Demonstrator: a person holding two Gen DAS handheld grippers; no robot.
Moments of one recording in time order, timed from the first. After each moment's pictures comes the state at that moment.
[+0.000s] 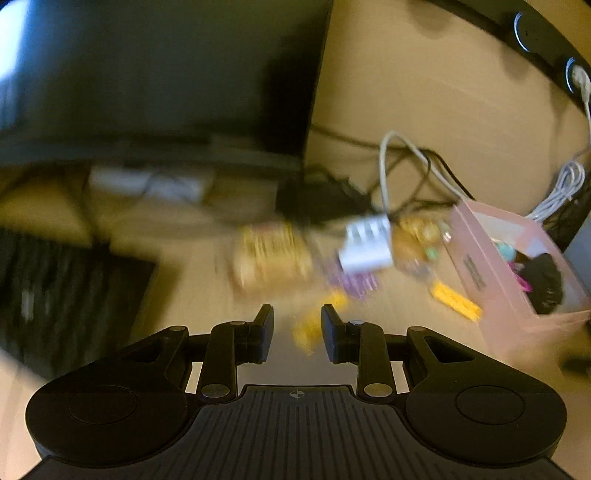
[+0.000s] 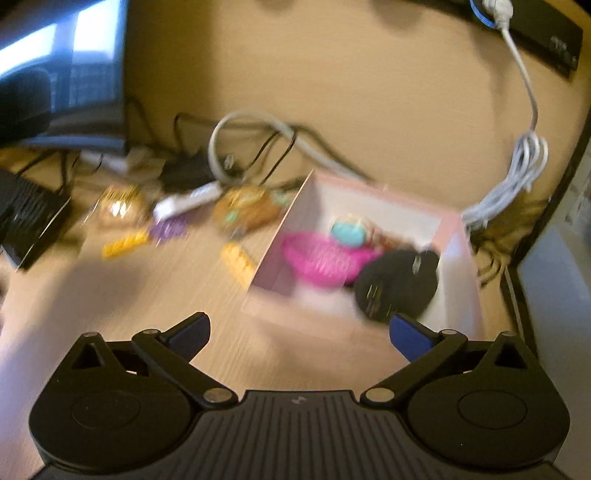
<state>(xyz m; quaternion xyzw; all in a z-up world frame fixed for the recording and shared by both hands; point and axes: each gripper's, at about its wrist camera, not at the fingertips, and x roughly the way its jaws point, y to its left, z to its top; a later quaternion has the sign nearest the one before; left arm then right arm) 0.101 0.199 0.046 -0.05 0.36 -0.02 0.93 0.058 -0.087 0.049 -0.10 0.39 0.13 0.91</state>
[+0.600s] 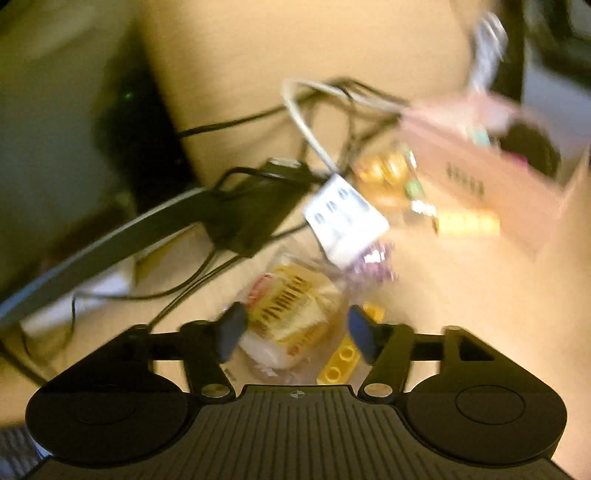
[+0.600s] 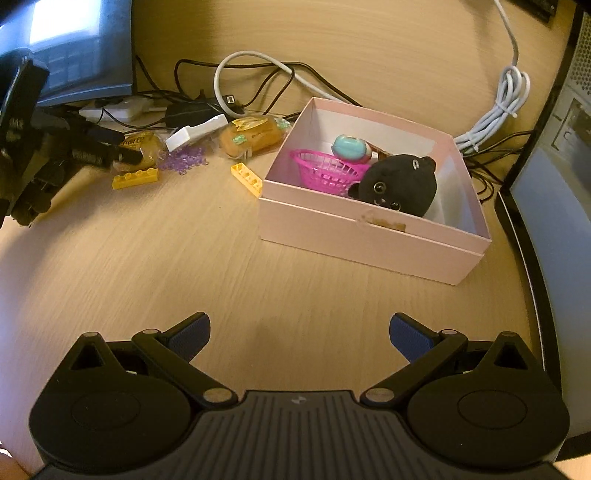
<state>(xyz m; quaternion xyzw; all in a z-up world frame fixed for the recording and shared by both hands) 0.150 0.170 0.010 0.20 0.36 -0.17 0.89 0.018 -0.089 0.030 -0.09 0.44 0.10 0.89</state>
